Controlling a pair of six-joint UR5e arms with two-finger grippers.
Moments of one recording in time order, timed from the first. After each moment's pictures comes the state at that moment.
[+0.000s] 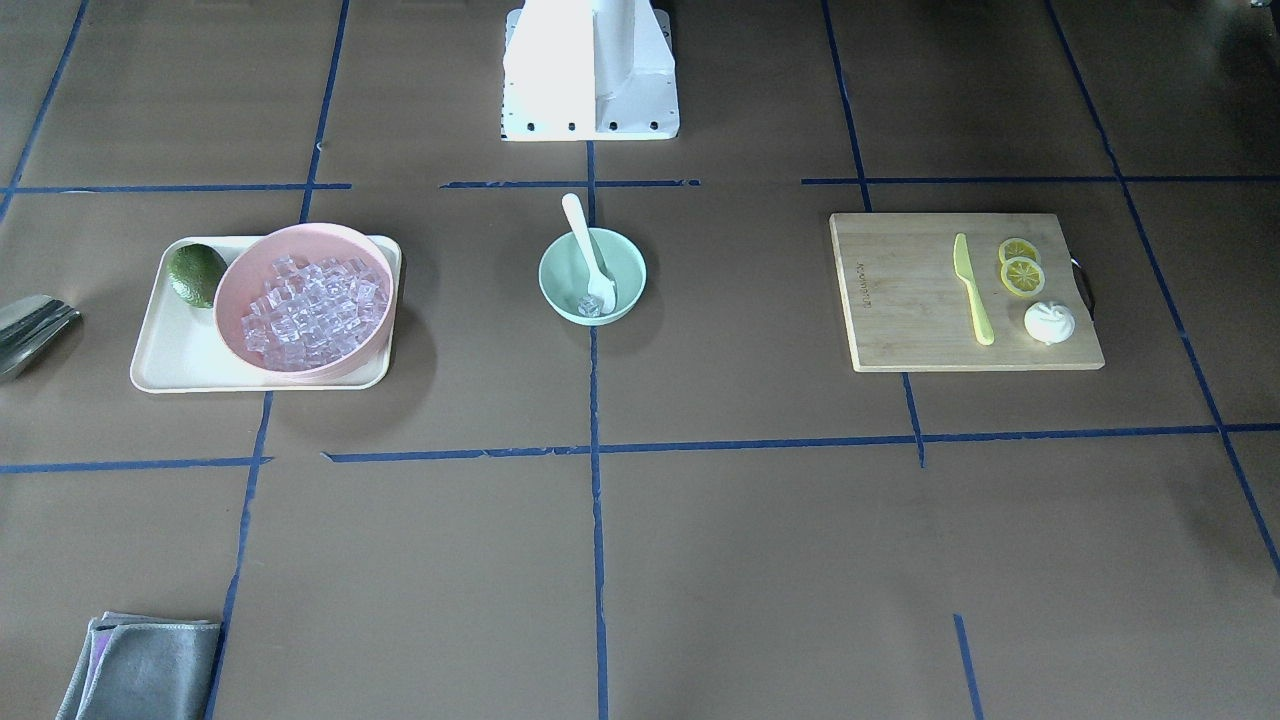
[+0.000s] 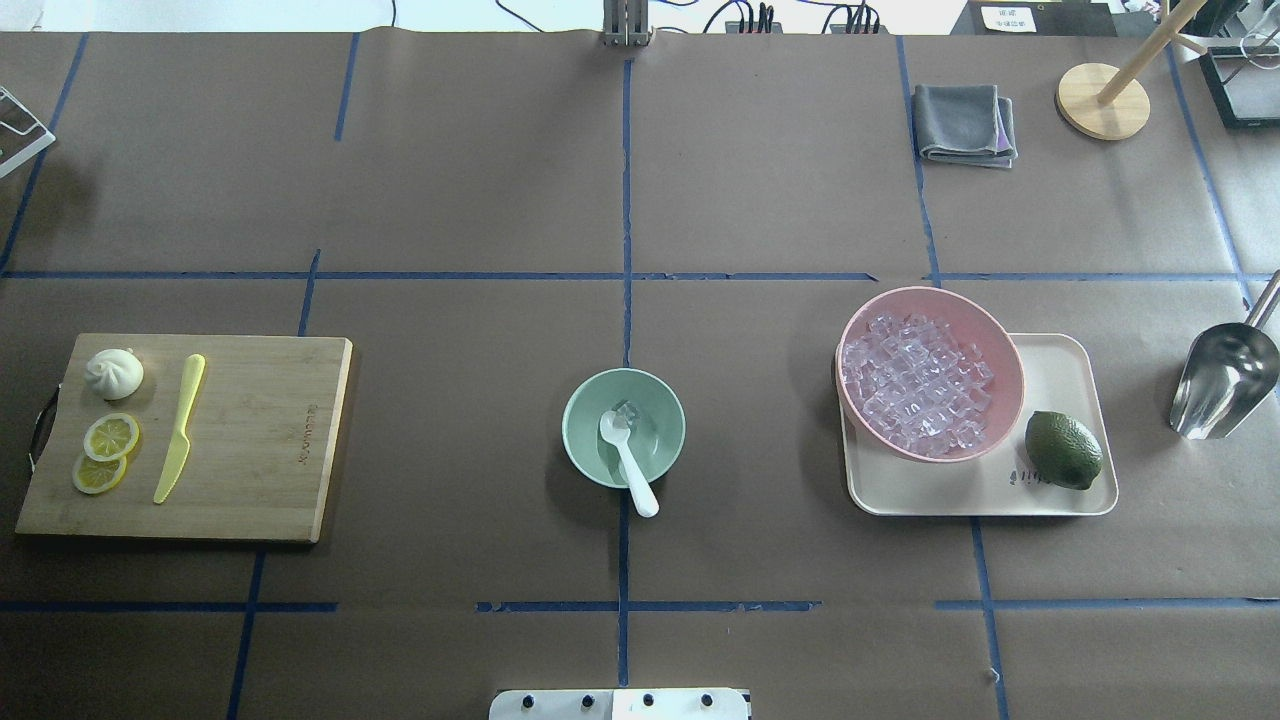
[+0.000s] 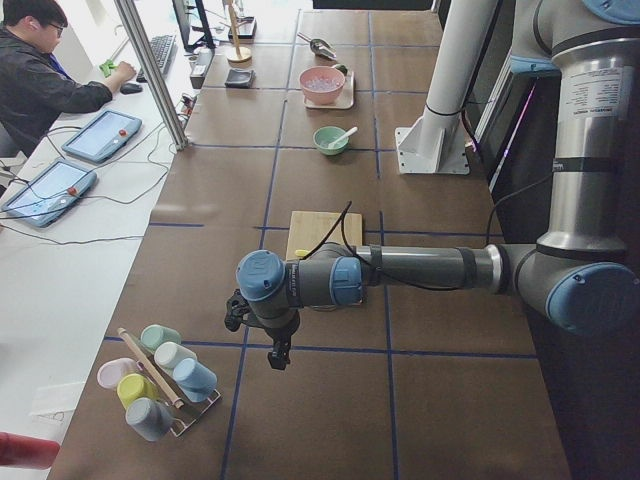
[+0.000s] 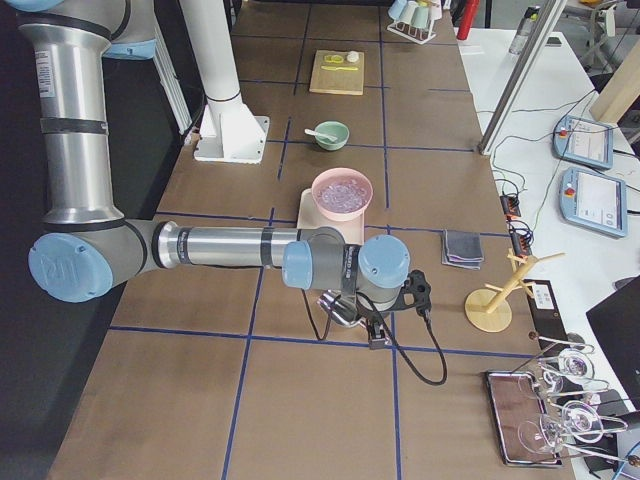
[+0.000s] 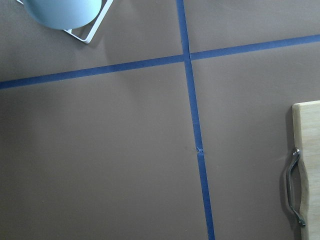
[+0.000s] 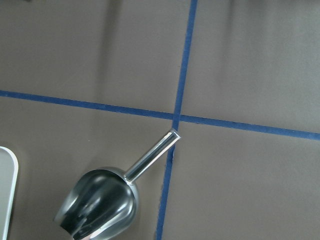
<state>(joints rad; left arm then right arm) -1.57 -1.54 -1.60 -1.48 -2.36 0.22 1.64 -1.56 1.56 -1.57 2.43 -0.17</state>
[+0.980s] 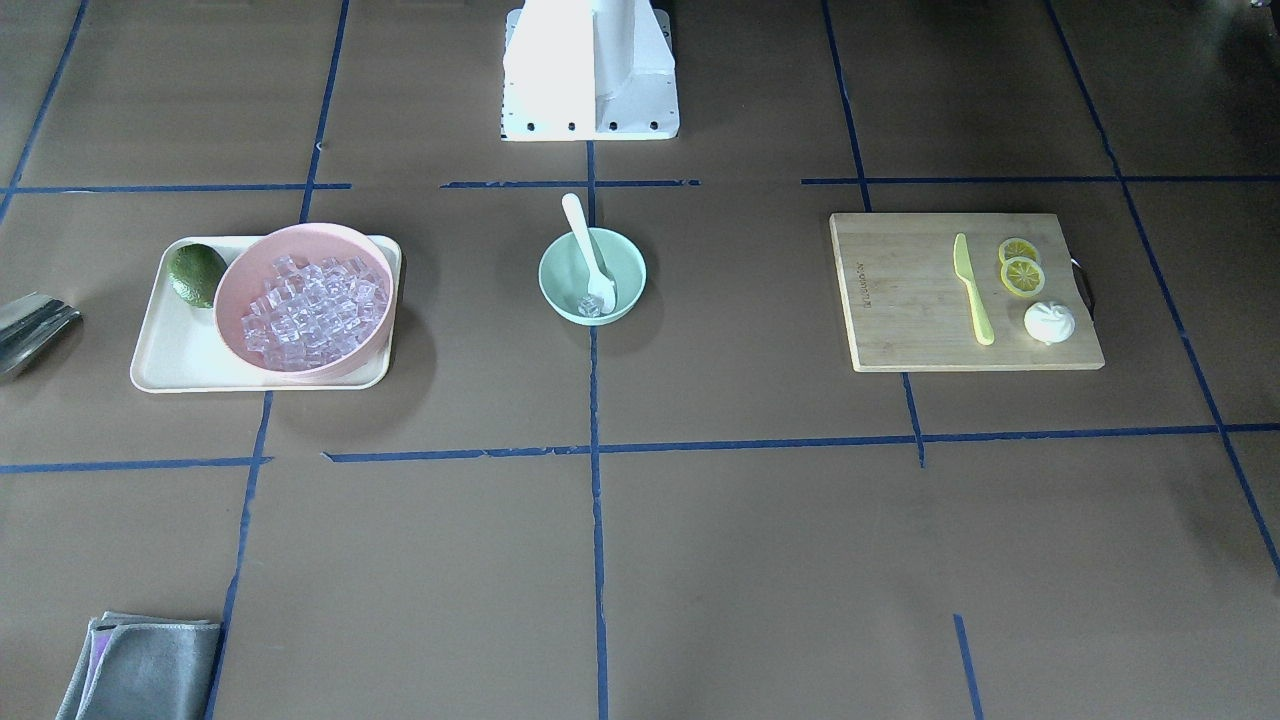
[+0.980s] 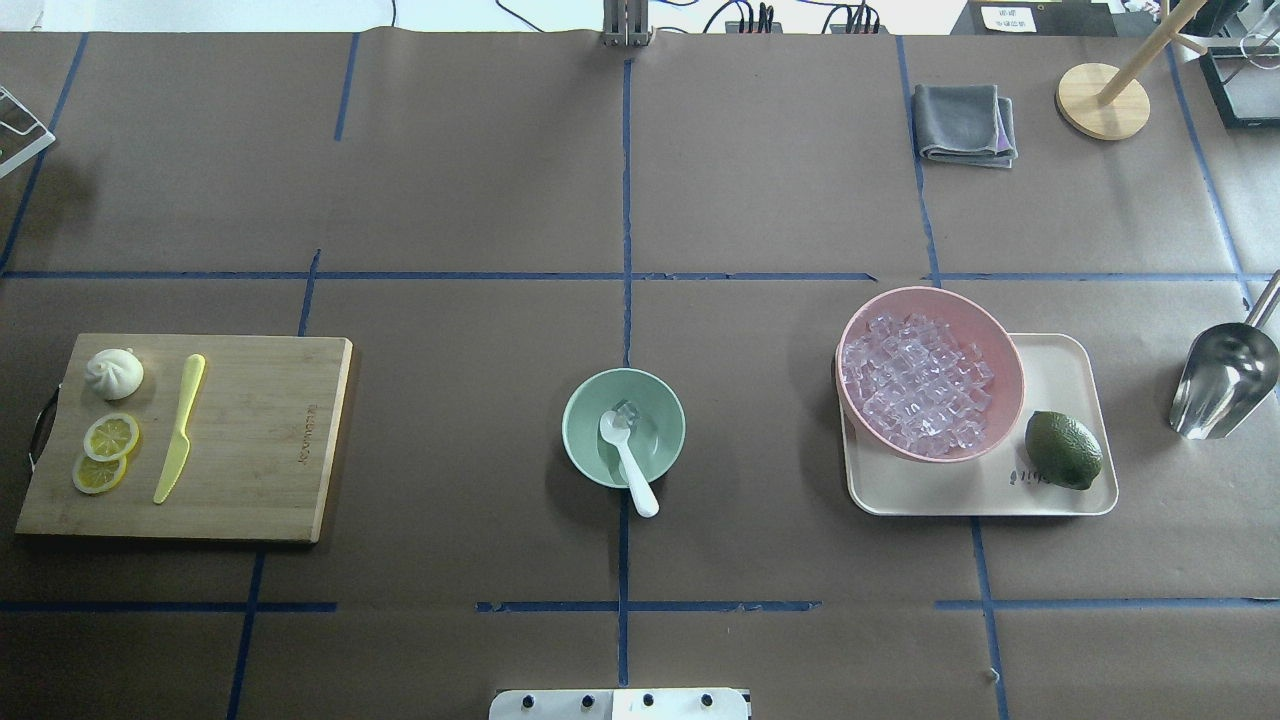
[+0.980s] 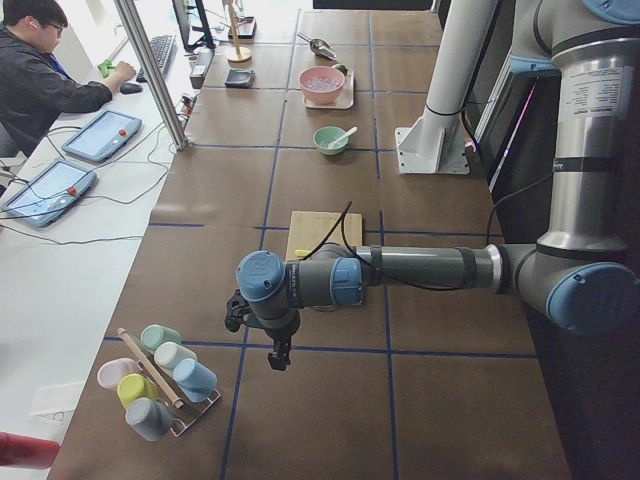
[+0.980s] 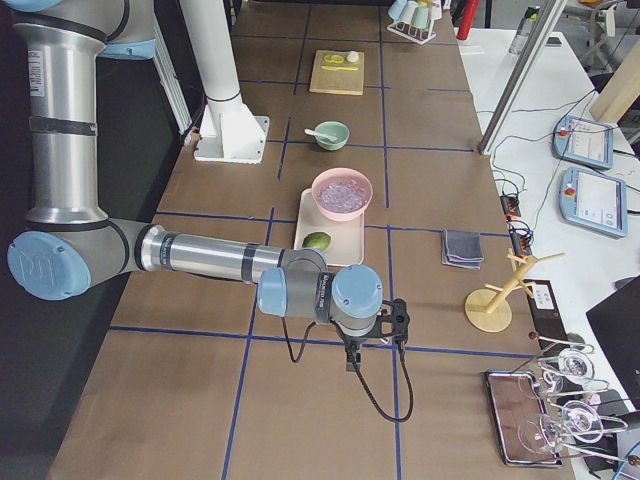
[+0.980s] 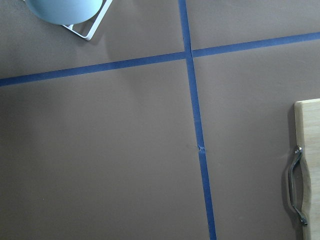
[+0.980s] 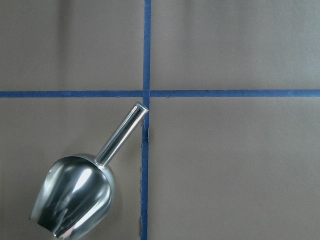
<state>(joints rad) -1.57 -1.54 -1.60 -1.48 -2.36 0.22 1.65 -1.63 1.55 -1.50 2.43 -0.06</state>
